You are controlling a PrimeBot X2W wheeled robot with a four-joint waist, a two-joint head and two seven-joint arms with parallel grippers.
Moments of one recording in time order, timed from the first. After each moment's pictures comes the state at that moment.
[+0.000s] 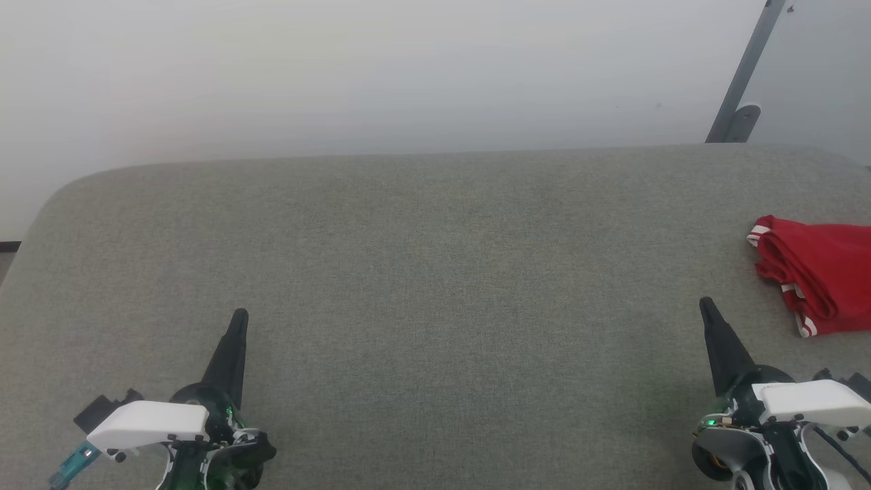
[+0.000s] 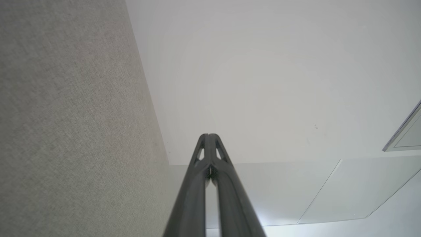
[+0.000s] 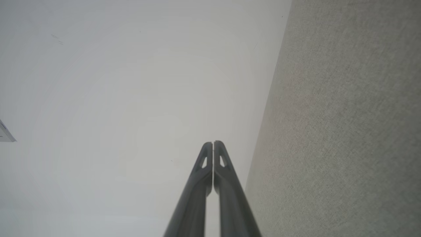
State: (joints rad) left arm -0.10 0.05 0.11 0.25 -1.62 -0.13 0.11; right arm -0.11 -0.05 -0.11 0.25 1.61 0.13 0.11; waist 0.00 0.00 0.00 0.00
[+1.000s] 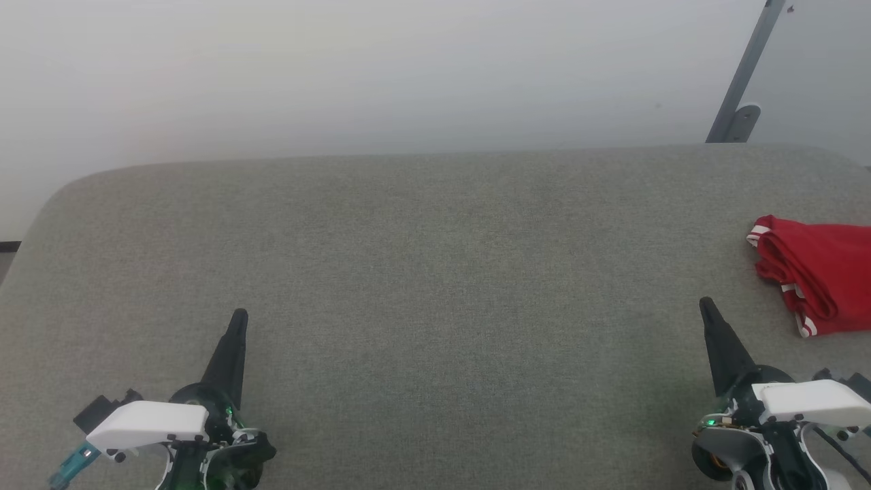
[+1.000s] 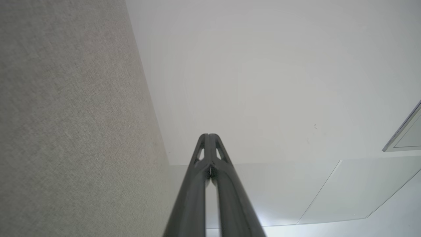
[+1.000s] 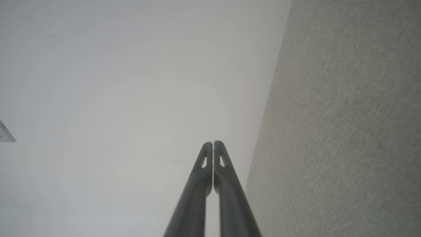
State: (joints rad) left arm -0.10 0.05 0.11 0.25 -1.62 -0.13 0.11; right arm -0.11 -0.05 -0.11 0.25 1.61 0.13 0.11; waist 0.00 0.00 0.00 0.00
